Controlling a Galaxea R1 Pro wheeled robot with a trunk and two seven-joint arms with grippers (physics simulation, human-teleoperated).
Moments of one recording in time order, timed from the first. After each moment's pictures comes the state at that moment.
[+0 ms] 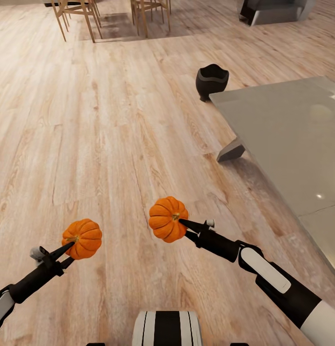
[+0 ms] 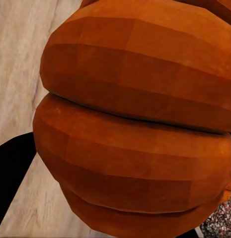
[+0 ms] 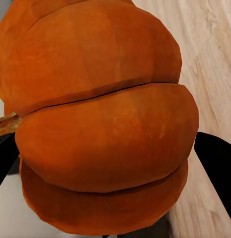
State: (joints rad) left arm -0.49 0.47 0.06 -0.54 0.98 0.63 -1.27; right arm -0.62 -0.37 0.67 -1.26 -1.64 0.51 0.52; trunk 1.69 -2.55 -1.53
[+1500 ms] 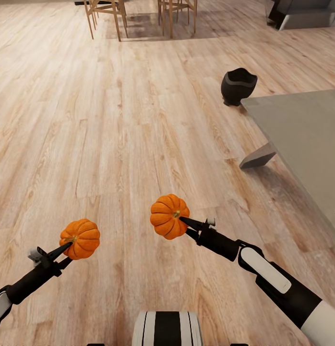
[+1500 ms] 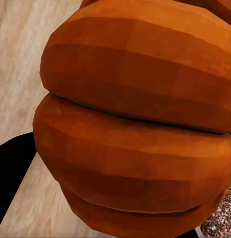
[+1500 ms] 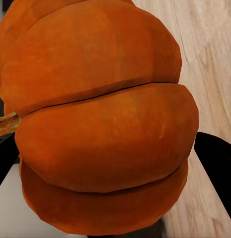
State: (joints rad) left arm -0.49 0.48 0.06 -0.53 0.99 0.63 -1.28; right arm -0.62 -0.38 0.68 -1.27 -1.64 0.46 0.50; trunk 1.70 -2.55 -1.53
